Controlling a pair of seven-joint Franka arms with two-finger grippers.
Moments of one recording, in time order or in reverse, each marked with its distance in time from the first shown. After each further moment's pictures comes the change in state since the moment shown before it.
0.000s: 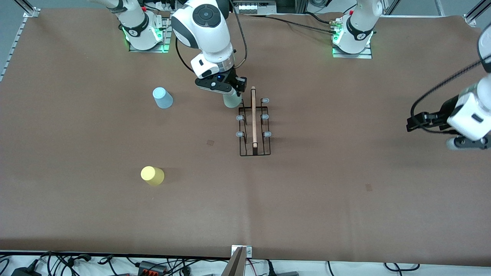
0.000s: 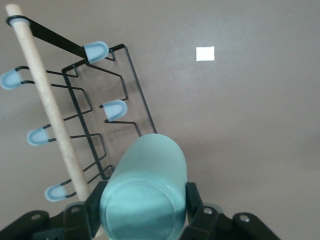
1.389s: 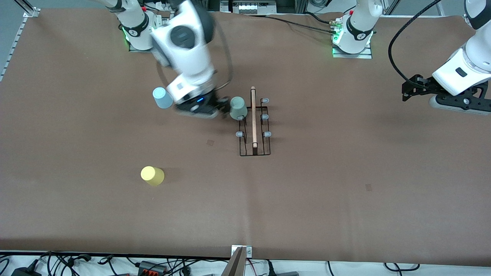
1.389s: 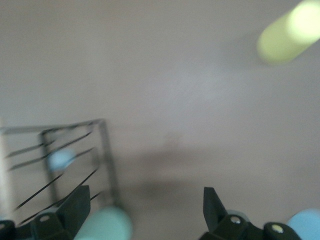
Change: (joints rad) left arm -0.170 -0.162 0.131 -0.129 0.009 -0.055 0.175; right arm -0.228 0.031 -0.030 0.071 -0.080 -0.022 -0.395
